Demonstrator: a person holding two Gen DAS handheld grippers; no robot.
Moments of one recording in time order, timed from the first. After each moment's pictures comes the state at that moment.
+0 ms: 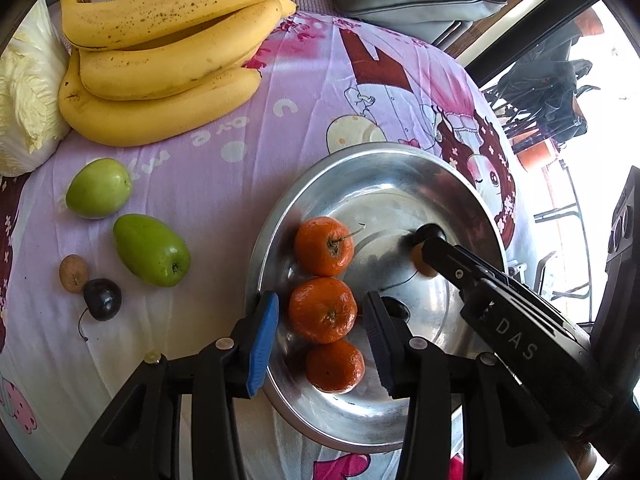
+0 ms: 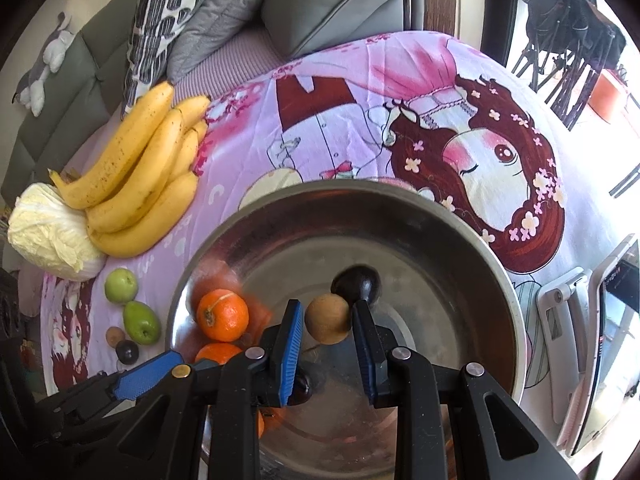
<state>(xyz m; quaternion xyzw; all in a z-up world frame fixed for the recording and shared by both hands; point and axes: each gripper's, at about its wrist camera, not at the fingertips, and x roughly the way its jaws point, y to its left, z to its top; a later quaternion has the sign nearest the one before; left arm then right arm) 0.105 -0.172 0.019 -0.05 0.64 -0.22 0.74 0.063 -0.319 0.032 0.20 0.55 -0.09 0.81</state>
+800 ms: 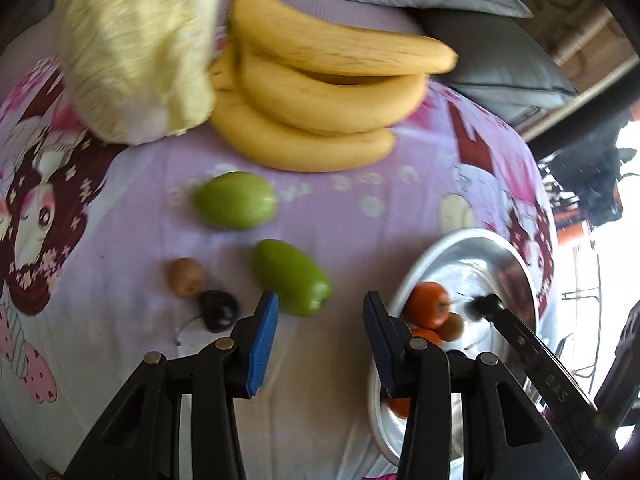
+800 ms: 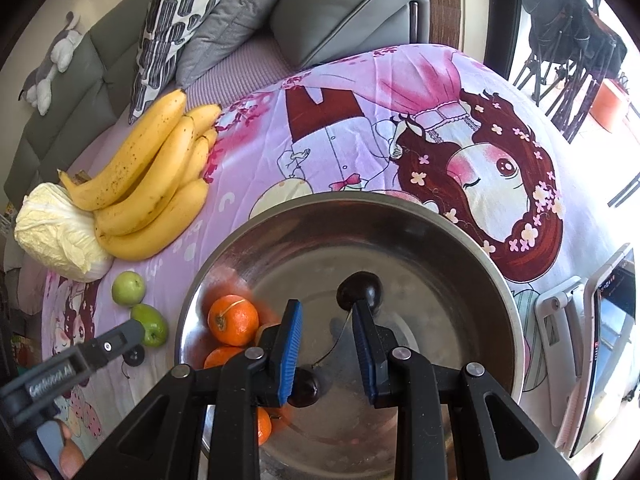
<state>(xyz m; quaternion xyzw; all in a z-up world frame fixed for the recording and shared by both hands) 0.127 -0.090 0.022 -0.12 0.62 -0.09 0.77 0.062 -0.313 0.037 0.19 0.54 -0.09 0.82</state>
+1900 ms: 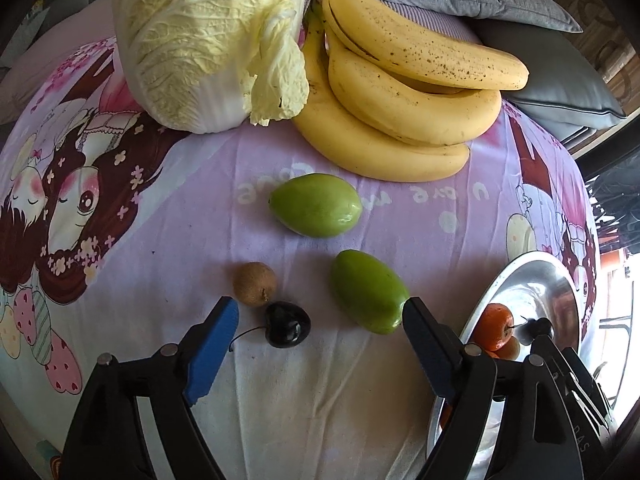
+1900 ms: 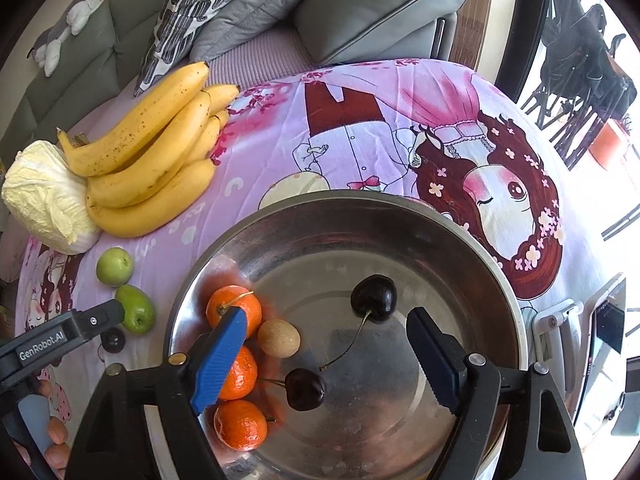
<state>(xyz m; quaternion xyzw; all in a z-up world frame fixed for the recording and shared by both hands) 0.126 -0.070 0.010 -0.10 0.62 -0.01 0.78 0.070 -0.291 0.034 0.12 0.55 -0.09 0.82</state>
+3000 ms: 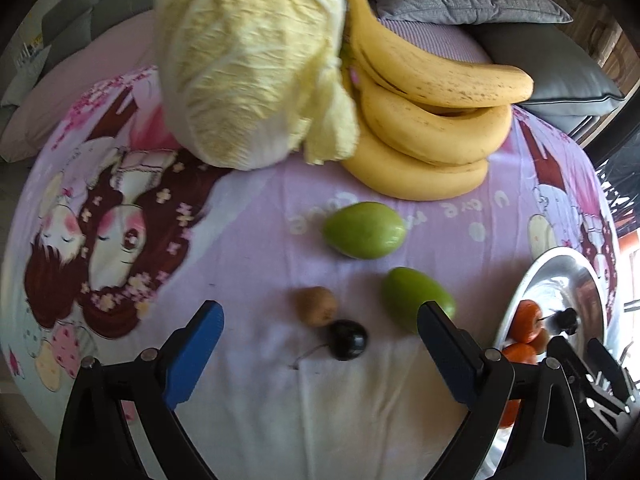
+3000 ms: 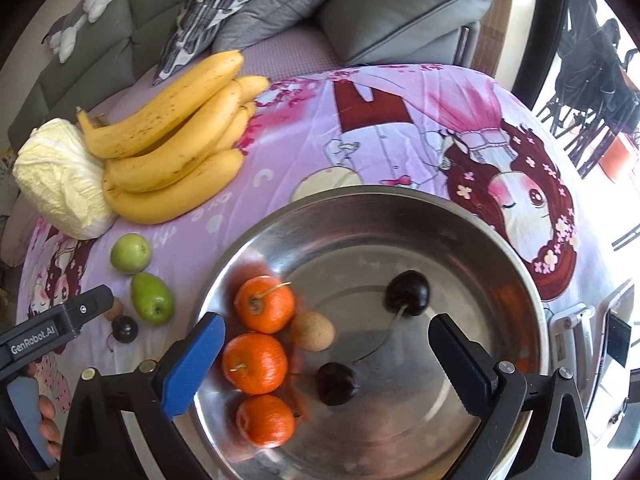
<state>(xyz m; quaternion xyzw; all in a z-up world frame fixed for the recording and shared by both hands) 0.126 -0.056 0.028 -0.03 0.59 0.01 0.81 0.070 -0.268 0.035 0.10 0.54 -0.06 0.83</state>
